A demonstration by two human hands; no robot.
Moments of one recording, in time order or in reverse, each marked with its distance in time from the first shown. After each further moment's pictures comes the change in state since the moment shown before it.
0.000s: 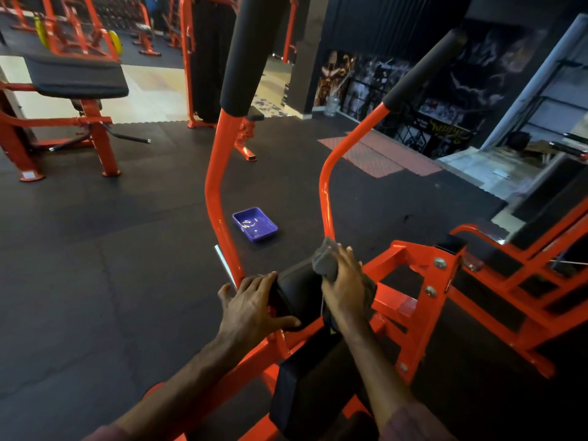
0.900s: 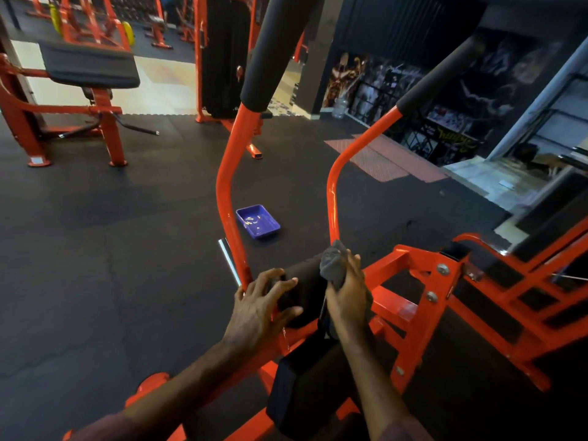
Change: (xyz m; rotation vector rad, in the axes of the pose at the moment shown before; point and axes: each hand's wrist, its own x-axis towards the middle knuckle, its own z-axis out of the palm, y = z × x) left_hand -0.019 0.009 0.015 -0.184 0.145 0.133; right_hand -0.020 0.001 0.004 0.158 0.088 0.089
